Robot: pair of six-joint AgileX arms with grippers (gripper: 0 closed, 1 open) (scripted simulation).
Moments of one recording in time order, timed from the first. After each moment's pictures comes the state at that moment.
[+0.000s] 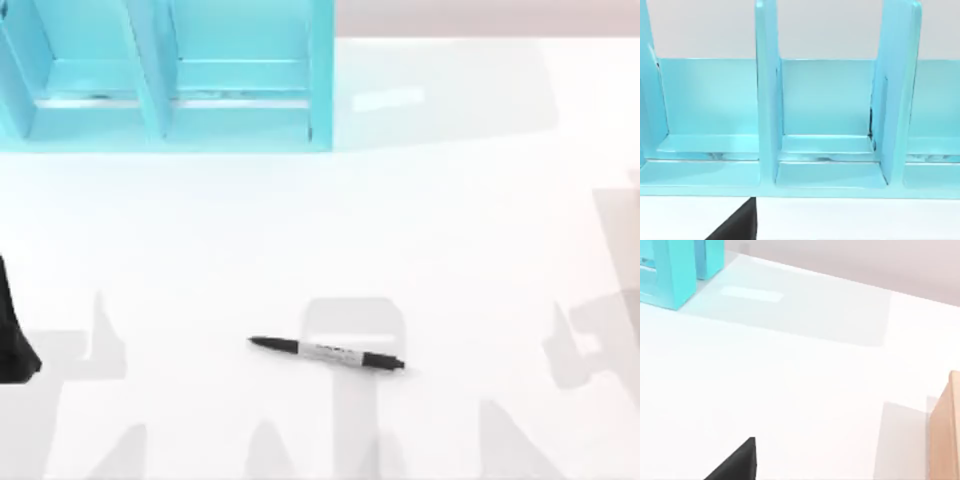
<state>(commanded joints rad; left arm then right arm) 0.00 0.00 0.00 0.00 0.00 0.00 0.19 0.37 0.28 -0.21 -0.05 -0.14</state>
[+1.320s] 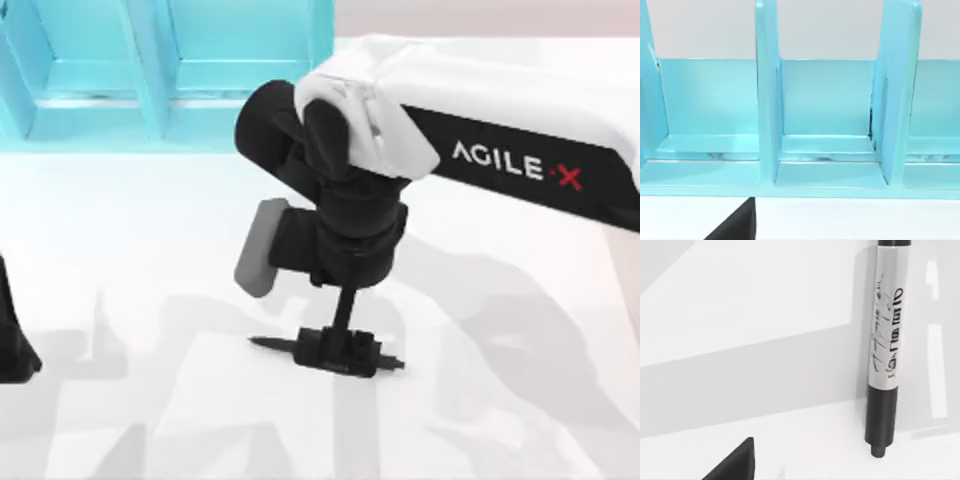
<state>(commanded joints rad) 0.00 0.00 0.00 0.00 0.00 0.00 0.82 2.17 1.80 -1.24 0.00 -0.51</state>
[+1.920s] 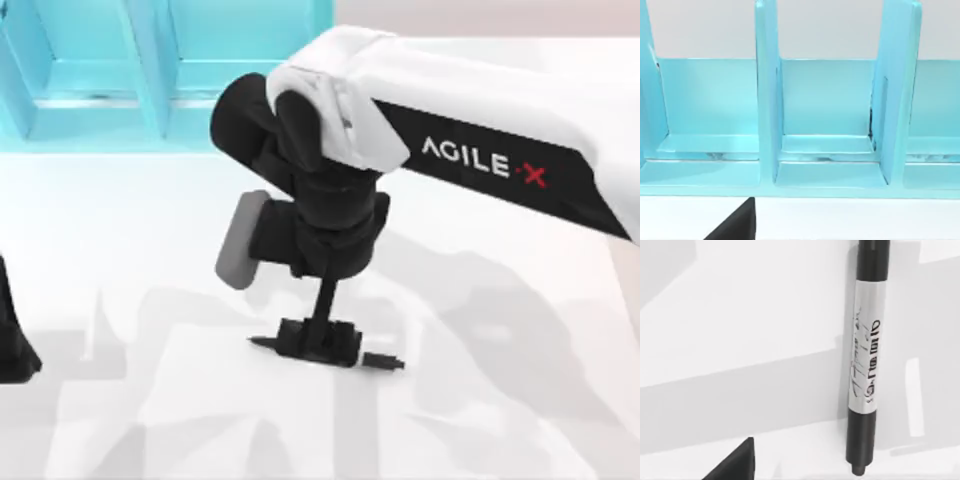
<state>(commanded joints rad) 0.00 0.00 0.00 0.00 0.00 0.00 0.83 2.24 1.92 -1.28 0.02 -0.51</state>
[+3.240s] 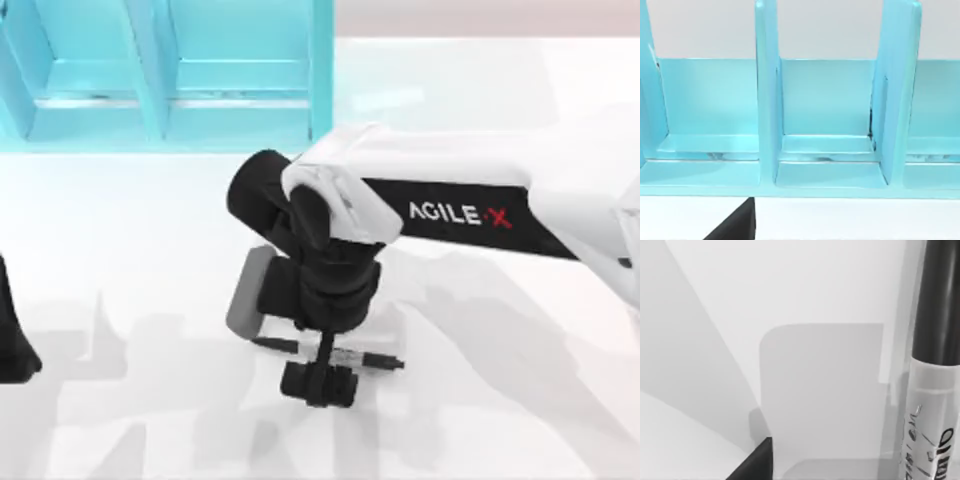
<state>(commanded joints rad) 0.00 0.00 0.00 0.00 0.00 0.00 0.83 2.33 1.67 -0.94 0.03 -0.51</state>
